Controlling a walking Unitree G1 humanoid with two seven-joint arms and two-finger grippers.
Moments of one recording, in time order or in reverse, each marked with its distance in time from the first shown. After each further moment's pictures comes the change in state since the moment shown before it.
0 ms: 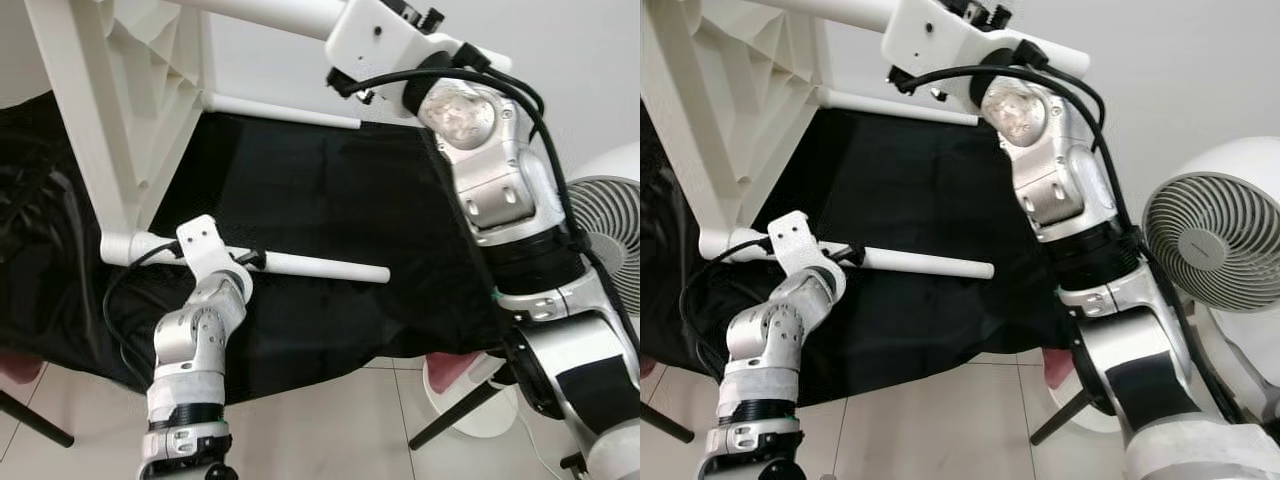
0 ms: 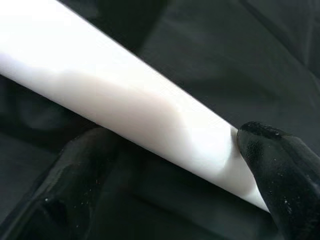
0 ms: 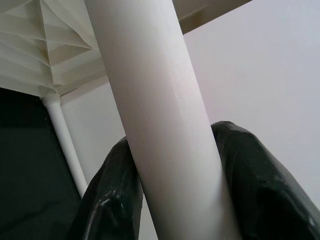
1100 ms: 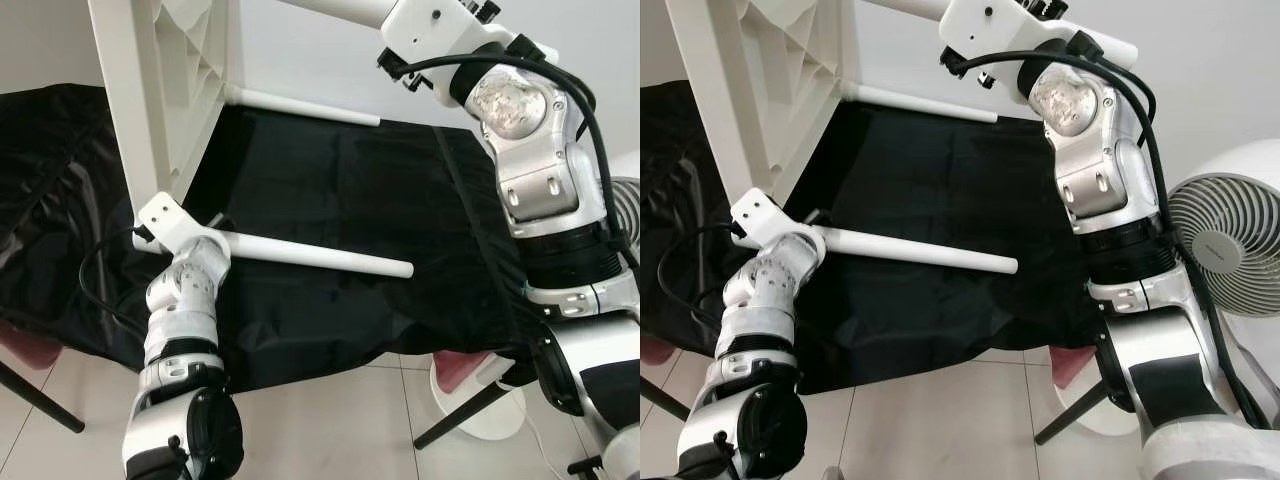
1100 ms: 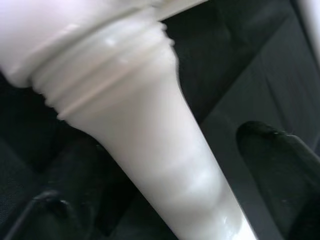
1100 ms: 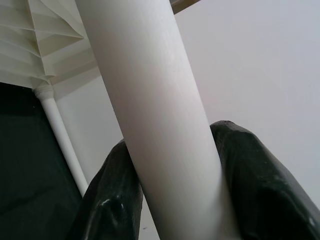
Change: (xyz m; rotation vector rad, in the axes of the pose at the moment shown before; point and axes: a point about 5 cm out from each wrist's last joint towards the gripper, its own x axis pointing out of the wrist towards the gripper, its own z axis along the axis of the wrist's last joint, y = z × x) left arm 0.039 0.005 0.042 -0.422 -0.088 0.122; right arm -0.009 -0.020 -0.025 0.003 0.077 -0.046
